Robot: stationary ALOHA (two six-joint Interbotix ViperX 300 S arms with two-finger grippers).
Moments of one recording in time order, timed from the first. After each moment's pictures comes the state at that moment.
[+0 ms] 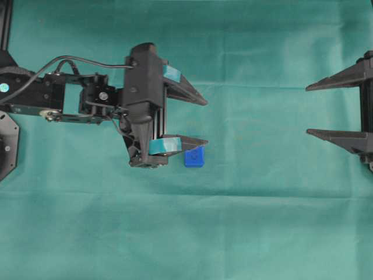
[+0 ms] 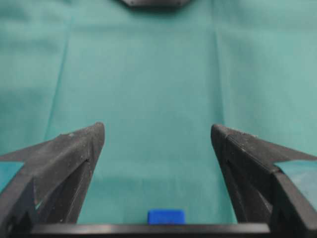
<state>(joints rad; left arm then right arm) 0.00 -0.18 0.44 0.00 0.20 -0.01 -0.01 -0.94 1.12 0.01 -0.16 0.03</state>
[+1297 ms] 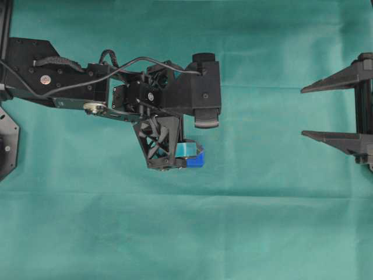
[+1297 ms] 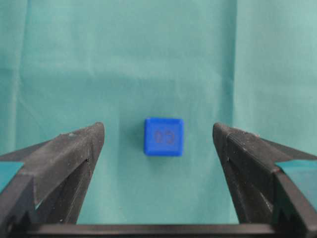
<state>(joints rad) 0.00 -0.03 0.17 0.00 0.73 -0.05 -0.01 -0.91 1.11 0.01 -0.16 0.03</state>
